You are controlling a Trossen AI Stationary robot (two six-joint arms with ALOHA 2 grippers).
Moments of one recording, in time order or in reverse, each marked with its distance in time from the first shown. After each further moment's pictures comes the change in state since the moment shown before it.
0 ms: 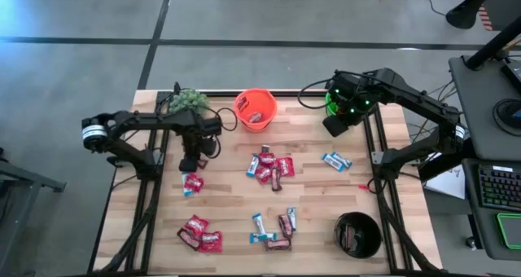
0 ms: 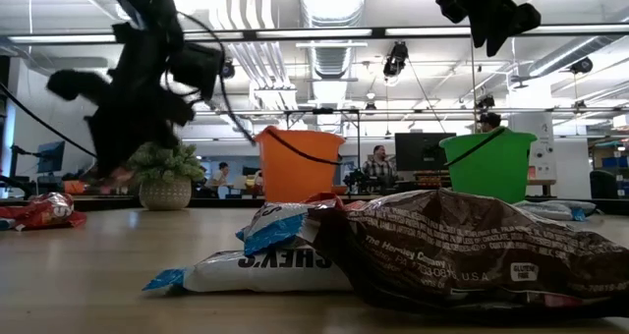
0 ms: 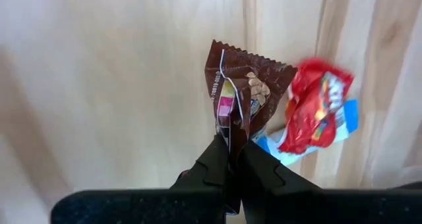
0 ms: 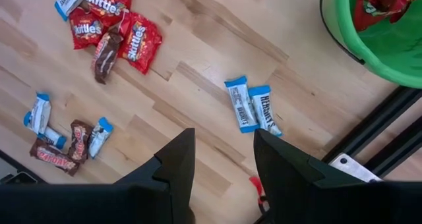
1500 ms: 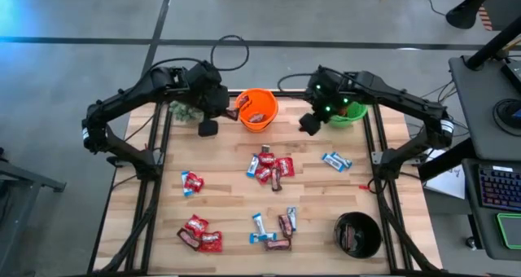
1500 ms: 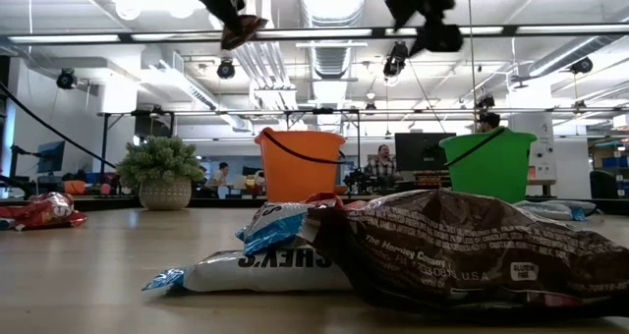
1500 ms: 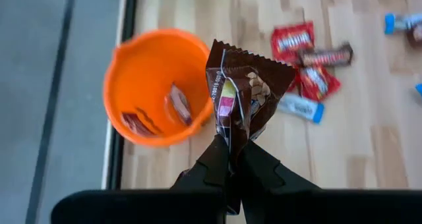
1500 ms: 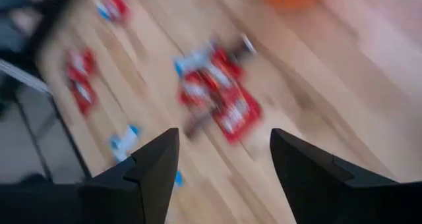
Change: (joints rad) left arm 0.000 -0.001 0.802 -0.067 -0.112 -0.064; right arm 0.043 0.107 0.000 0.479 -0.184 -0.088
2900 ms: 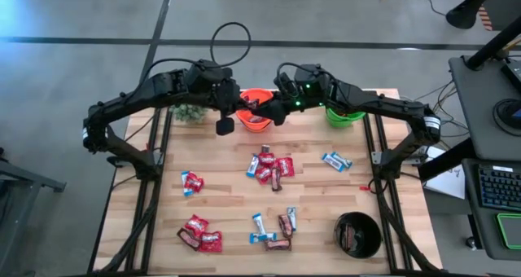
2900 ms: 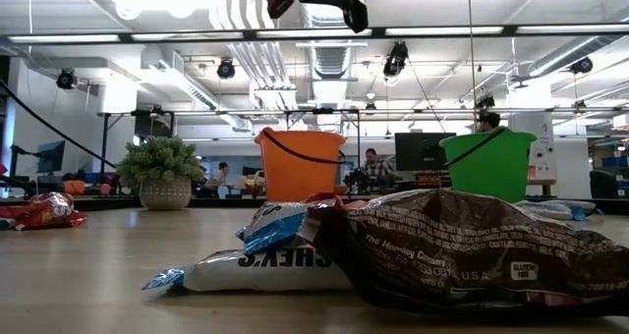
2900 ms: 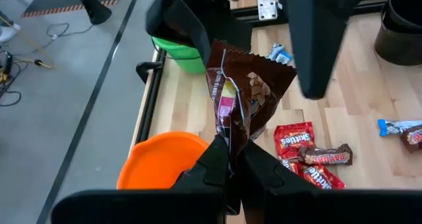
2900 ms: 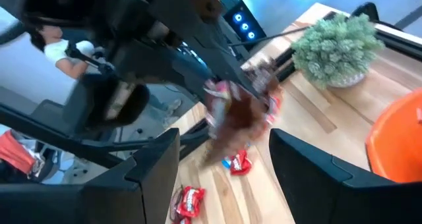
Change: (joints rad) left arm -0.084 0.008 -0.001 0.327 0.001 -0.095; right arm 0.109 0.125 0.002 0.833 0.010 0.197
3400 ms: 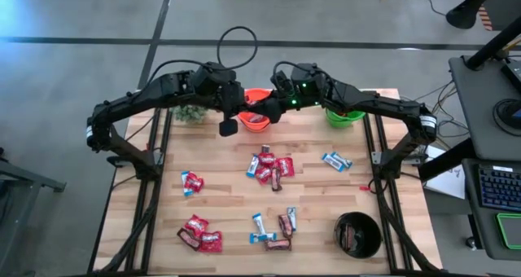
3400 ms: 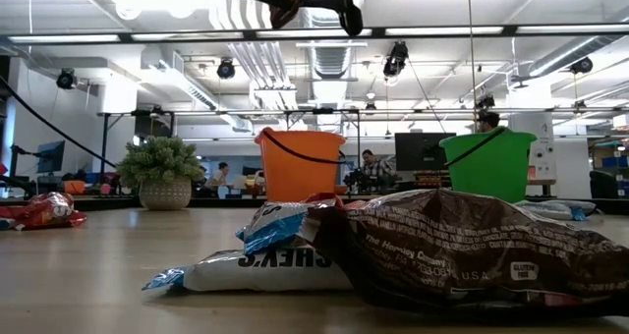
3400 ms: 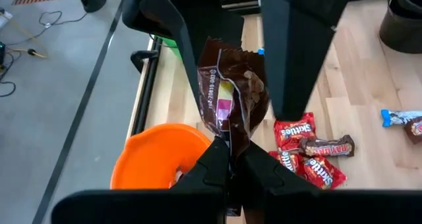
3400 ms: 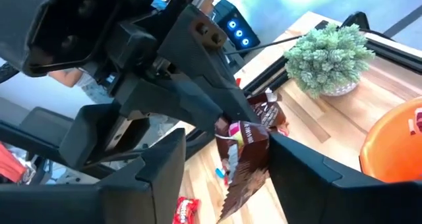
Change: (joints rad) left arm -0.008 0.035 0.000 -0.011 -0.006 0.001; right arm 0.000 0.035 0.023 0.011 0.027 0.000
